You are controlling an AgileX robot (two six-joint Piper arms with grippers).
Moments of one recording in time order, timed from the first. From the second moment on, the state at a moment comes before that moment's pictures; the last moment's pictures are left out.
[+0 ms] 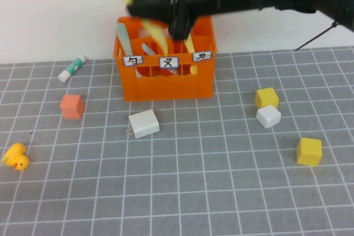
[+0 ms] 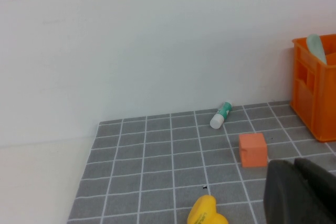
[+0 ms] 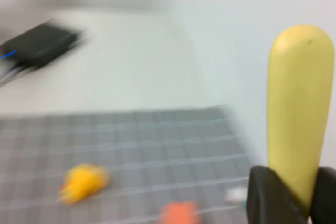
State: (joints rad) right arm 0.47 2.04 -1.94 1.28 0.91 -1.57; left arm -0.34 0.04 -0.28 0.76 0.51 -0.68
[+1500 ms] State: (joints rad) right arm 0.45 2.24 -1.94 1.72 0.53 -1.96; left arm -0.34 0.04 -0.28 0.76 0.51 -0.68
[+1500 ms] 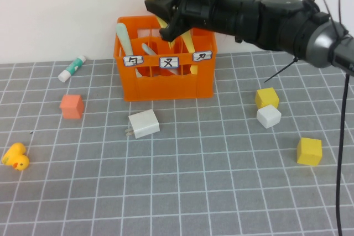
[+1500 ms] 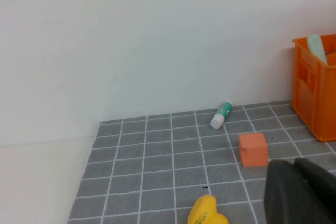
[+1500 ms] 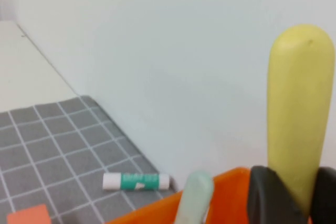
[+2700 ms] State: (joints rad) right arm 0.45 2.06 -1.94 1.70 0.79 -1.93; left arm -0.34 0.04 -0.28 0.76 0.51 -0.68
